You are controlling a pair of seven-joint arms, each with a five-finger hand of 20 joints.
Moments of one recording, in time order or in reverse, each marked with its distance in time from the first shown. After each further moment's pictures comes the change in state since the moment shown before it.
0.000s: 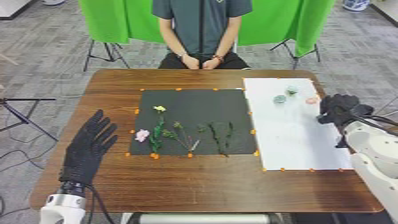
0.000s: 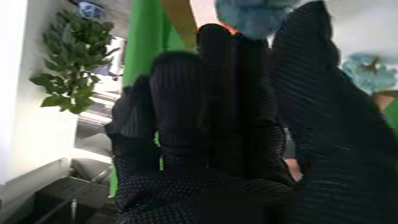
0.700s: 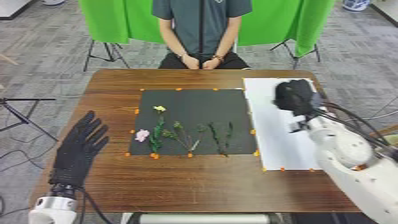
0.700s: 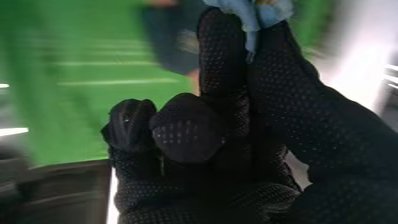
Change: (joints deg) left arm 2.6 1.5 -2.9 -1.3 -0.2 1.6 0.3; right arm 13.9 -2.8 -20.3 -0.9 6.3 22.0 -12.1
